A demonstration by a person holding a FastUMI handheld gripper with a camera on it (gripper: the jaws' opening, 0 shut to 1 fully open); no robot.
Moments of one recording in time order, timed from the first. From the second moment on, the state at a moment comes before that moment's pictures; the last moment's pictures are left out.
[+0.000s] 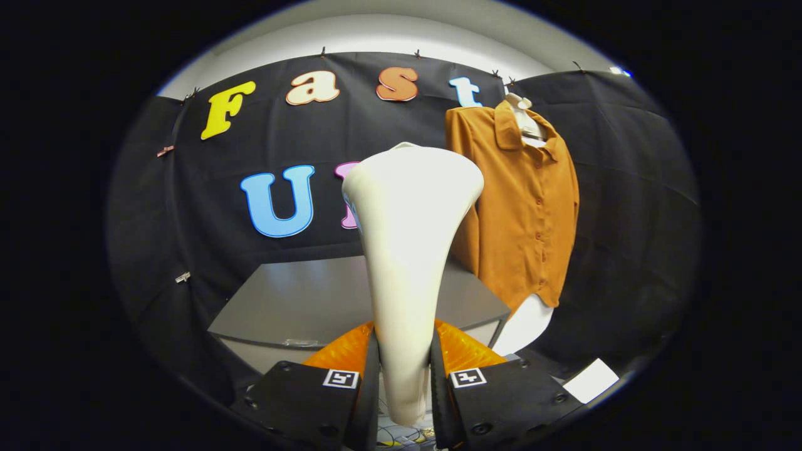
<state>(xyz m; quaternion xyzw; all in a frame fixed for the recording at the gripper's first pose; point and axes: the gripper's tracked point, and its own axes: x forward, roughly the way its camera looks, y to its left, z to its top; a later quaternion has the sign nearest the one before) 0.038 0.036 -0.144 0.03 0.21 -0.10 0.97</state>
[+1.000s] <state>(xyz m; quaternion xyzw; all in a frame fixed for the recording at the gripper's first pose) 0.149 -0.203 -0.124 0.05 0.15 -0.13 0.98</state>
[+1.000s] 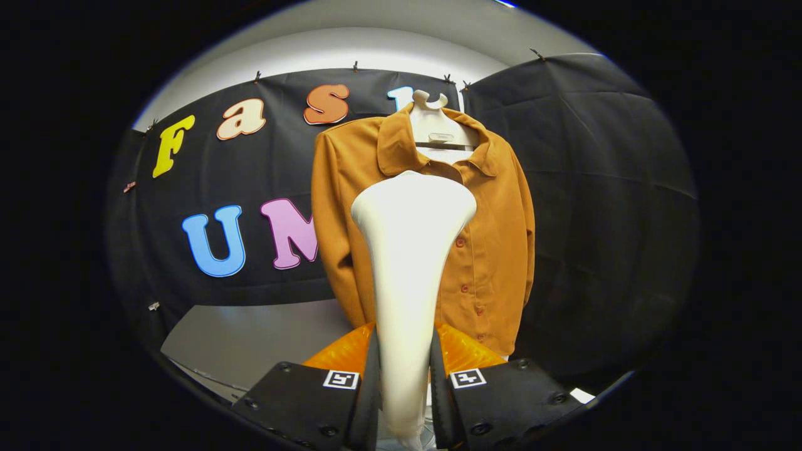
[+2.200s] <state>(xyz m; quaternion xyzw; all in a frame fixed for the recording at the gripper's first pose) 0.230 -0.241 -0.224 0.08 0.25 -0.04 0.96</state>
